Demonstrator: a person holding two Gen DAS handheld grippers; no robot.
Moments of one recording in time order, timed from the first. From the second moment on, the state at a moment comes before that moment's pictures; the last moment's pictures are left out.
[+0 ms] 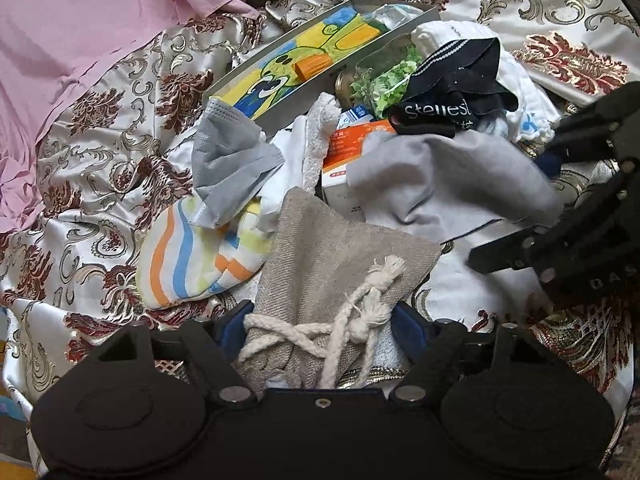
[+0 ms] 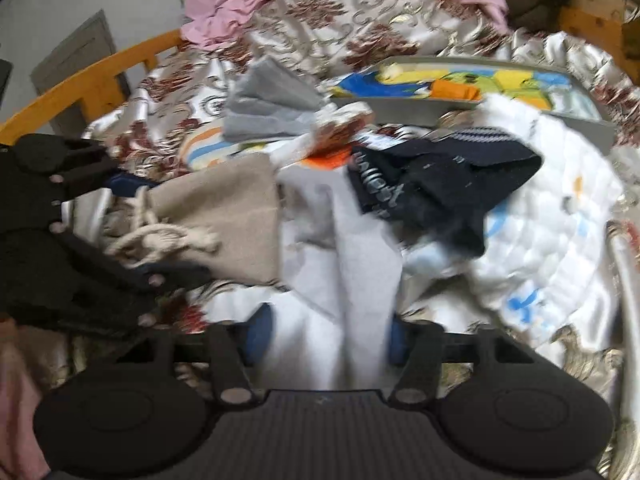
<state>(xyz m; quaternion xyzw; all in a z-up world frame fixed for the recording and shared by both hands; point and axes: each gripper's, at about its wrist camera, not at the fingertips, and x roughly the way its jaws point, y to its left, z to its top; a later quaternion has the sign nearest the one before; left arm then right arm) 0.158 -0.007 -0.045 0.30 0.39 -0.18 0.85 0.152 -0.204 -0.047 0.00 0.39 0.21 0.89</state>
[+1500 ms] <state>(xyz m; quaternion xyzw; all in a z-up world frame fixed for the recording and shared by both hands) 0.137 0.022 0.011 0.14 0.29 -0.10 0.94 0.092 -0.157 -0.011 -0.23 0.11 0.21 0.95</state>
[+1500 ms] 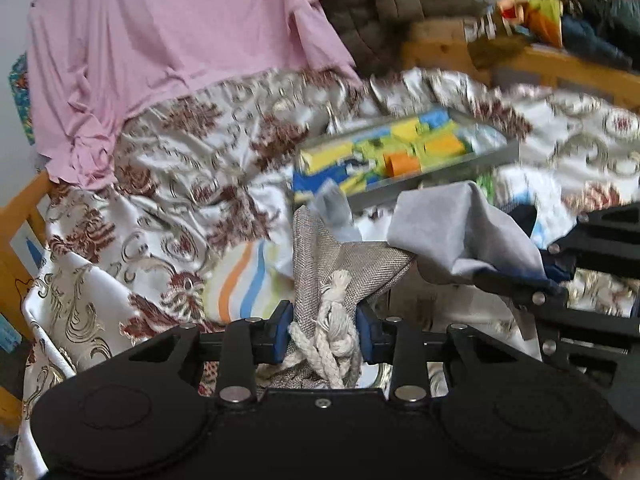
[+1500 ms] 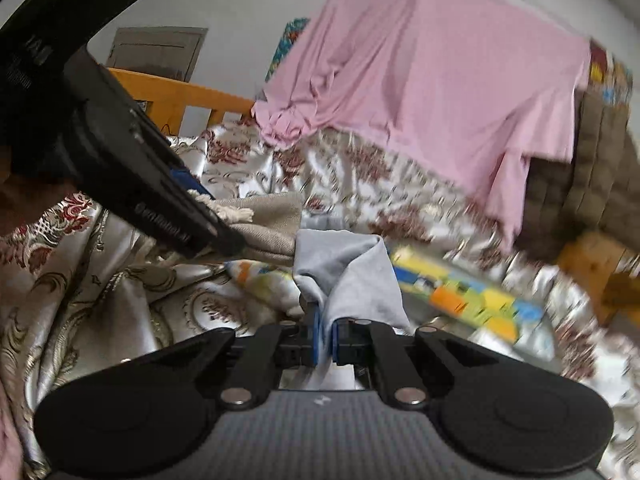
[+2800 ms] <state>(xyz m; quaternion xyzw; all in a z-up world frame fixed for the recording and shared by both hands) 0.397 -0.156 0.027 0.02 0.26 -0.12 0.96 0.330 -0.328 0.015 -0.12 0.14 0.05 0.98</state>
